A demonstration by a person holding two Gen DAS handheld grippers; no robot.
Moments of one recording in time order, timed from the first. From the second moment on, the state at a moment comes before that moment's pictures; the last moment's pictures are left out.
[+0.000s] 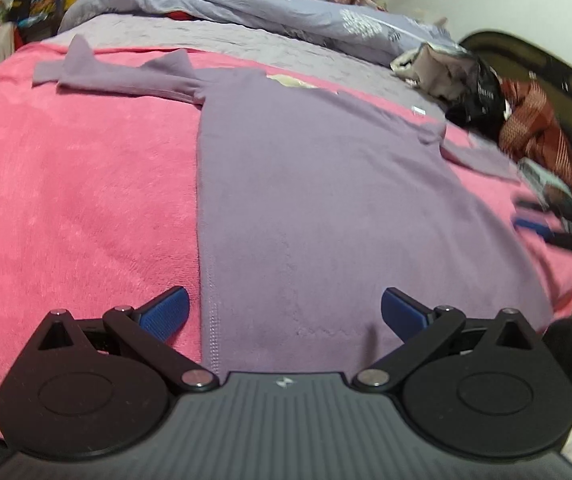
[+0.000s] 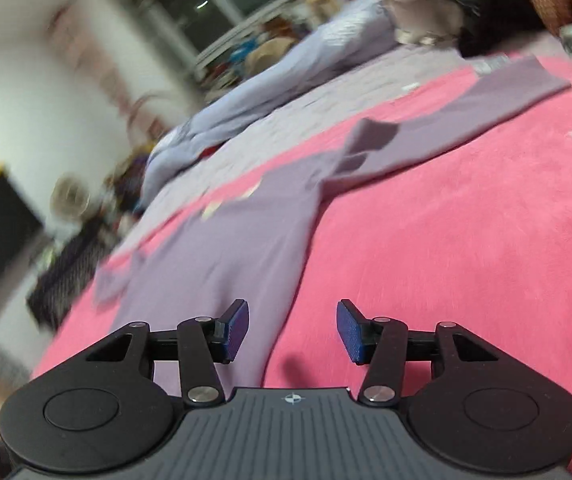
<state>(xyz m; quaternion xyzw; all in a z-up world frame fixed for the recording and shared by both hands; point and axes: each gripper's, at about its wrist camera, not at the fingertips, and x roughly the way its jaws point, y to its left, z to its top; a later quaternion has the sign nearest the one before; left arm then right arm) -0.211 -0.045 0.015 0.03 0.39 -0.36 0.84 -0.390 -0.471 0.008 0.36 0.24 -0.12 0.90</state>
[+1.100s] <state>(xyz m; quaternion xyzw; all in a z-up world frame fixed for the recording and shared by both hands) -0.219 -0.047 0.012 0.08 0.38 -0.37 0.85 -0.431 -0.410 0.009 0.21 0.34 -0.05 0.91</state>
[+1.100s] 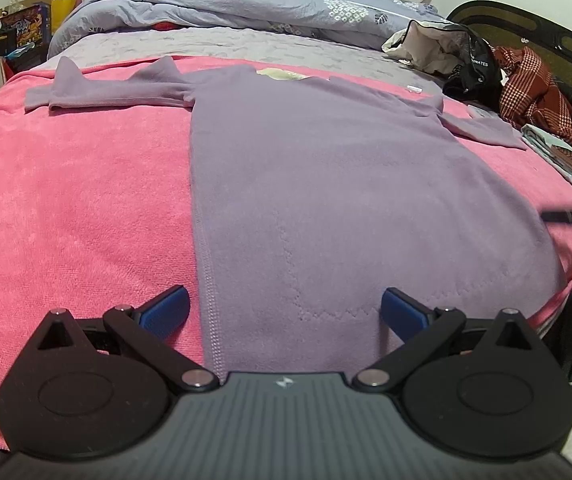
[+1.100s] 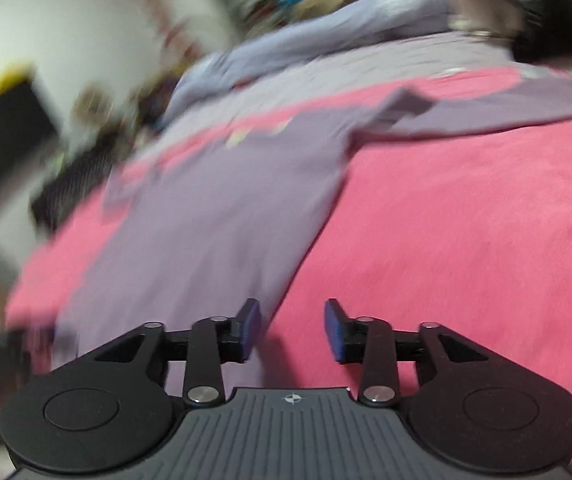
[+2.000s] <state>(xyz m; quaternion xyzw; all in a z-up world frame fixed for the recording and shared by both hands) -0.207 -0.052 0.016 0.07 0.40 -0.34 0.85 -0.471 -0.290 0.012 -0.11 0.40 -0.09 0.90</state>
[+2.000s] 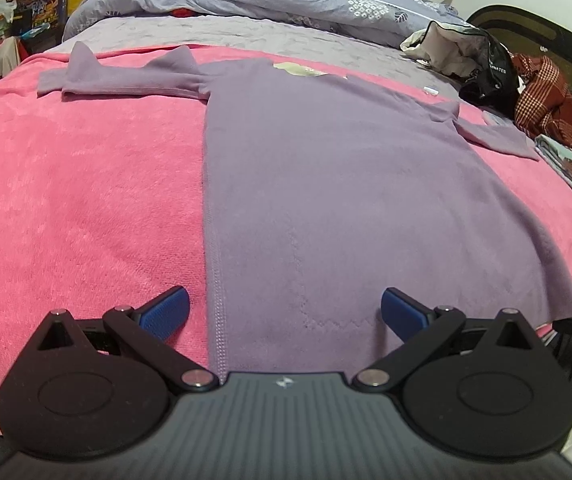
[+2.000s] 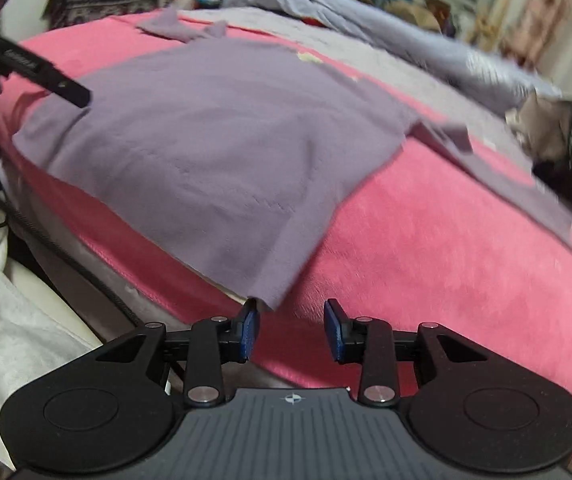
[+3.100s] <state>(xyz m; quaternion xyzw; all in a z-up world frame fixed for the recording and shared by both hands) -0.197 -0.003 0.032 0.00 0.41 -0.31 0.86 -0.432 -0.282 0.048 -0.02 0.31 0.01 0.95</state>
